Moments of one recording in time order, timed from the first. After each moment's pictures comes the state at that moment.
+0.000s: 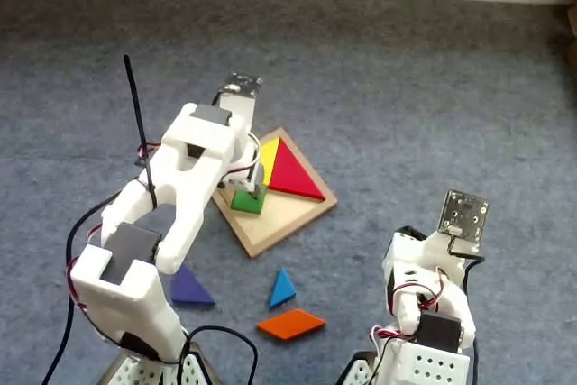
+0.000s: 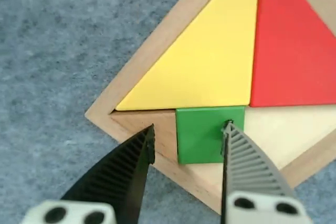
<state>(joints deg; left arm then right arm) 8.7 14.5 14.2 66.4 9.3 7.0 -102.9 96.0 57.5 -1.5</state>
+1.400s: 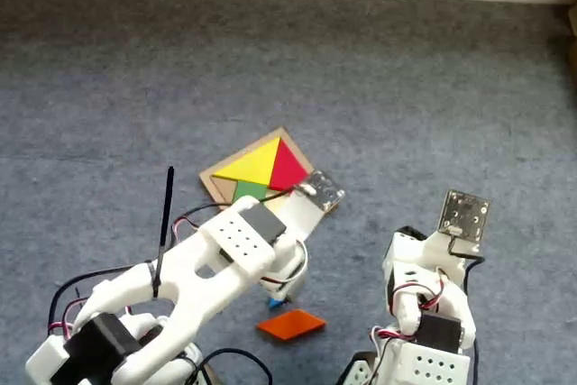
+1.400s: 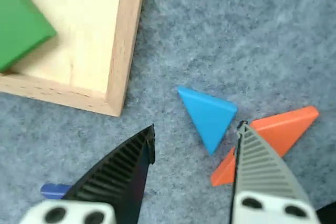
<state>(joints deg) 38.3 -17.0 47.6 65.9 9.2 7.0 -102.9 96.0 57.5 -1.5</state>
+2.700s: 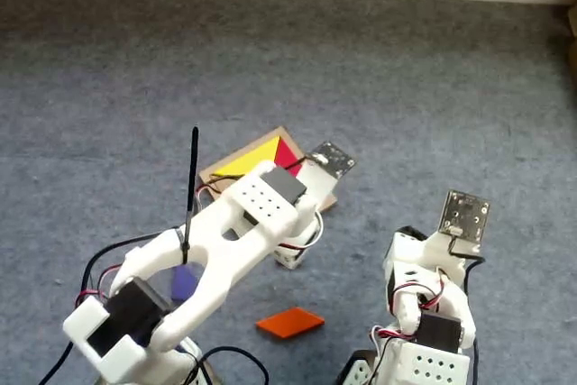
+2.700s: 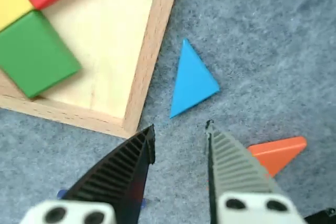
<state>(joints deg) 35.5 -2.7 29.1 73.4 9.3 7.3 -102.9 96.0 57.5 -1.5</state>
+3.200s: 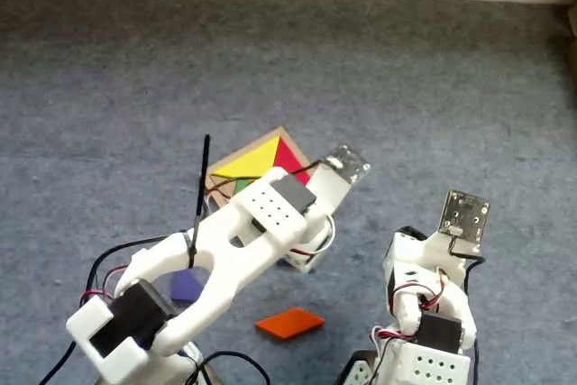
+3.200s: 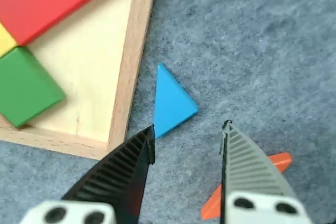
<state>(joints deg) 38.7 -0.4 29.1 68.2 9.3 7.3 -102.9 96.0 57.5 -1.5</state>
